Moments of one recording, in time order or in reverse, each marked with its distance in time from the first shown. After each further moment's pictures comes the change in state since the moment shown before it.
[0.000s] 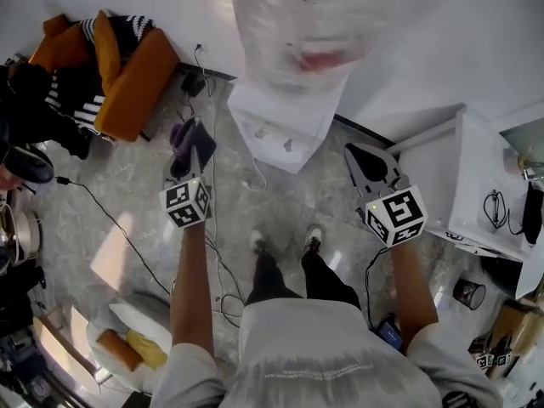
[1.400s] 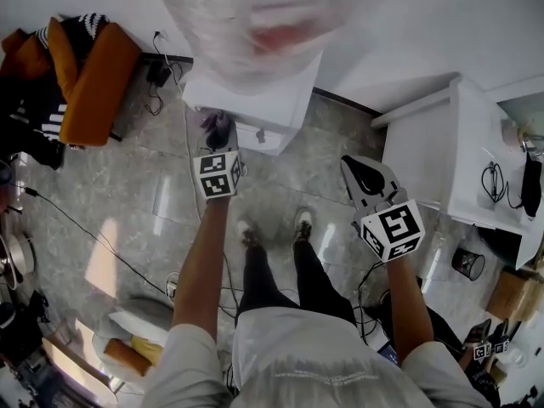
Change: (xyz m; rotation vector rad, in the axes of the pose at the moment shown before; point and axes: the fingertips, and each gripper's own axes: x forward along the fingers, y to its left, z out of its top) left arm 0.129 -0.174 -0.086 0.044 0.127 -0.311; right arm -0.013 -0.023 -0.099 0.108 0.154 -0.086
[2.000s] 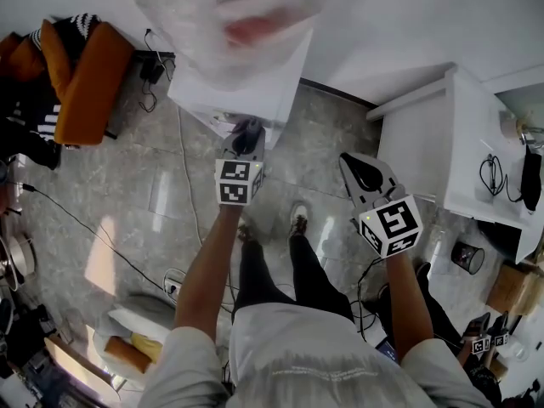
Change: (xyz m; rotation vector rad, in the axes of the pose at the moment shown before) left arm -0.002 -0.115 -0.008 0.080 0.038 -0.240; right arm -0.014 -0.018 -0.022 0.014 0.033 -0.003
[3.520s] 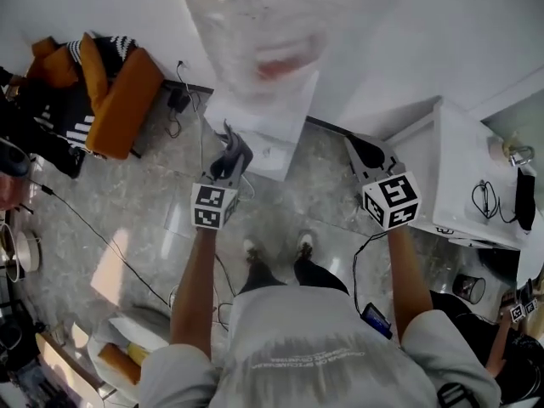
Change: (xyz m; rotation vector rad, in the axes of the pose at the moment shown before) left arm -0.138 0.034 0.069 0.183 -0.045 0.063; right arm -0.026 -0.018 0.111 -0.112 -0.172 -0.027
